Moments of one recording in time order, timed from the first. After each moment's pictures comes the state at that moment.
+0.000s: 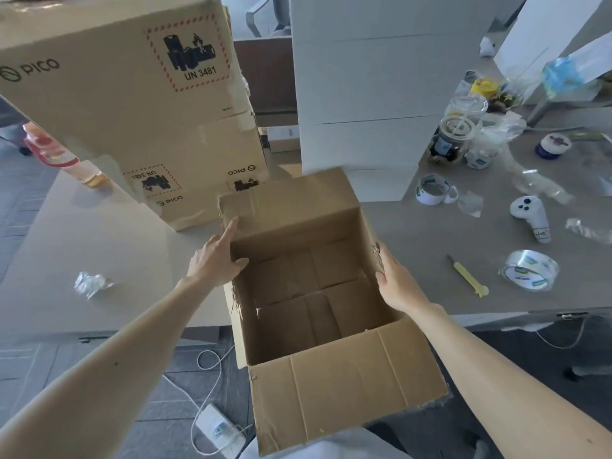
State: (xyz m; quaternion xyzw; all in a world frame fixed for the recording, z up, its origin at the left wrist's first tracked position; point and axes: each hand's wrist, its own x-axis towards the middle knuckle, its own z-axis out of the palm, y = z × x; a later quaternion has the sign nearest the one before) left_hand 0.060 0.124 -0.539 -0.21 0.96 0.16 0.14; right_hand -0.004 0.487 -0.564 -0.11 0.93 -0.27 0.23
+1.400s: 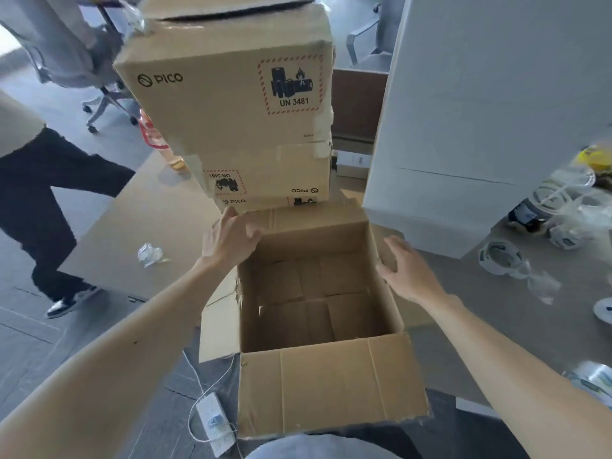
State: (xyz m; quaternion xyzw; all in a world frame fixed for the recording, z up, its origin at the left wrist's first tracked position) left_hand 0.052 0.086 -0.487 -0.33 0.93 0.13 0.00; right_hand -0.094 0.401 -0.511 -0.27 0.91 -0.21 0.22
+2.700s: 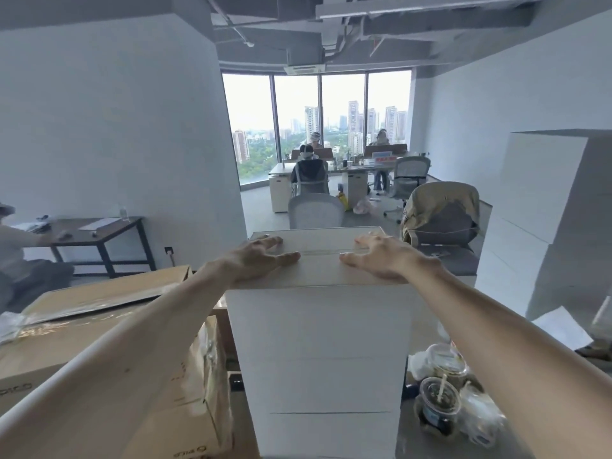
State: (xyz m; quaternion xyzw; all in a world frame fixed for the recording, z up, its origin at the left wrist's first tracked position) left_hand -0.289 0.205 -0.156 -0.12 0.98 0.16 -0.01; right_hand -0.370 0.464 -0.155 -0.23 0.96 -0.17 0.03
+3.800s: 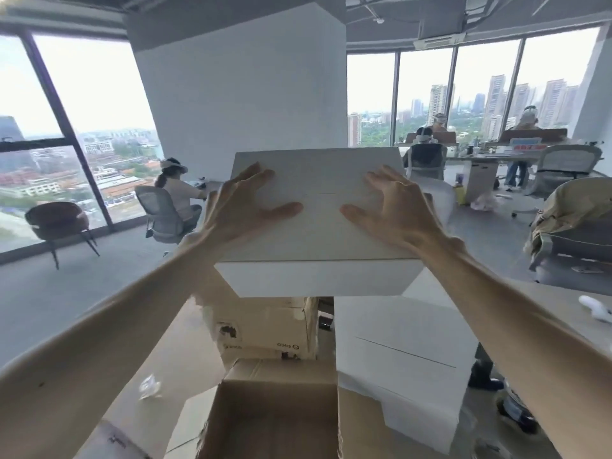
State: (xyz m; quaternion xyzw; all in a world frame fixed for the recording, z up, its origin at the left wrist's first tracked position) left_hand -0.026 0.244 -0.103 -0.26 0.91 0.04 -0.33; right_hand -0.211 0.415 -0.127 -0.45 0.82 -0.32 -0.18
